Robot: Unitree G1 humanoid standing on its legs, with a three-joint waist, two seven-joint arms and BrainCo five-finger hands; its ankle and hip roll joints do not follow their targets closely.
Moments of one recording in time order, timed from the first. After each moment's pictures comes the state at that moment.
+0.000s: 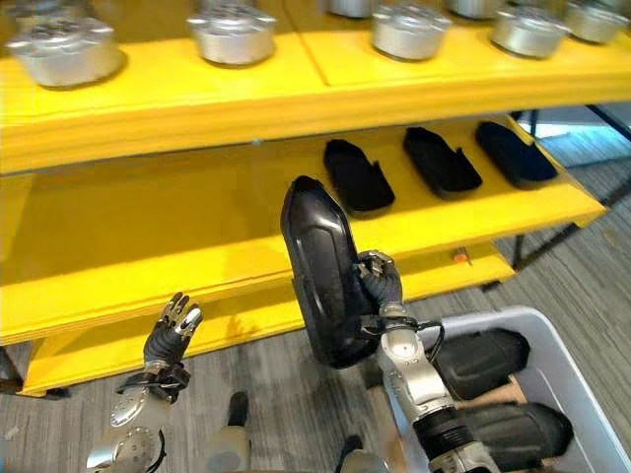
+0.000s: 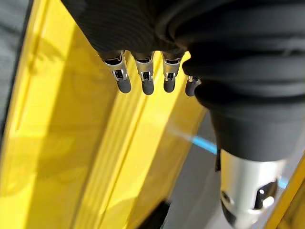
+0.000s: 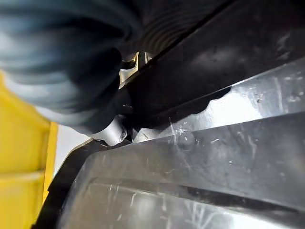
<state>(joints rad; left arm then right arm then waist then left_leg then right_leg) 0.19 0.34 -0.13 0.09 -0.77 -0.14 0.13 -0.16 -0.27 0.30 0.17 0.37 -0.09 -0.32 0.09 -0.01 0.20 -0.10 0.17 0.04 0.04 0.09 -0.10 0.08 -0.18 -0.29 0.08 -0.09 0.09</state>
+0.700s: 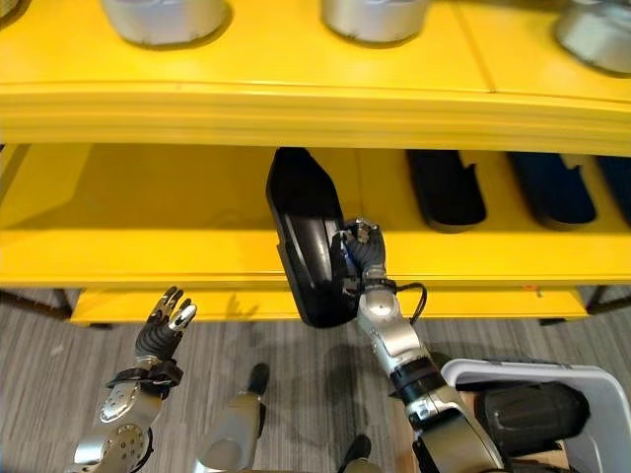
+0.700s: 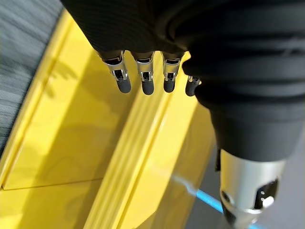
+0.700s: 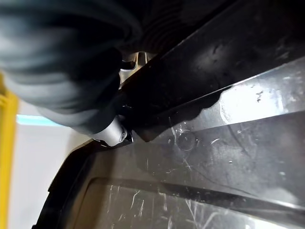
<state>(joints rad) 0.16 0.41 -0.18 0.05 -0.81 -0.15 0.16 -0.52 -0.24 0.32 0.43 0.33 -0.07 -0.43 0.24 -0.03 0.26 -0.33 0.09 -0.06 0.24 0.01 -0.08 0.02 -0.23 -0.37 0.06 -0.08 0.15</state>
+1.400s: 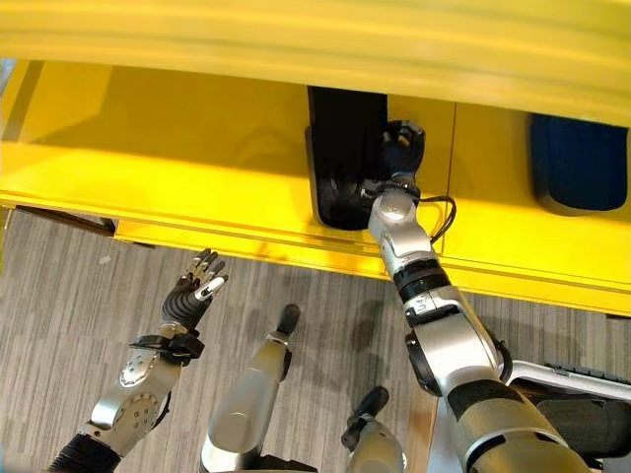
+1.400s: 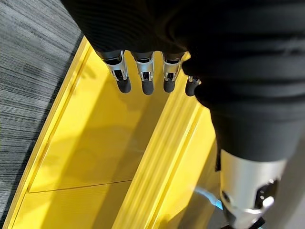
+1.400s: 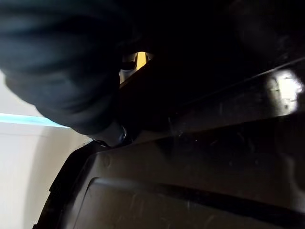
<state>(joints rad) -0.02 0.50 -0.38 -0.01 -0.85 -0.18 0.15 -1.07 -0.31 0.21 0.85 0.41 -0.09 -0.59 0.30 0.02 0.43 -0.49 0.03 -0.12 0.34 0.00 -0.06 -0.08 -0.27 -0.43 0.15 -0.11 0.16</state>
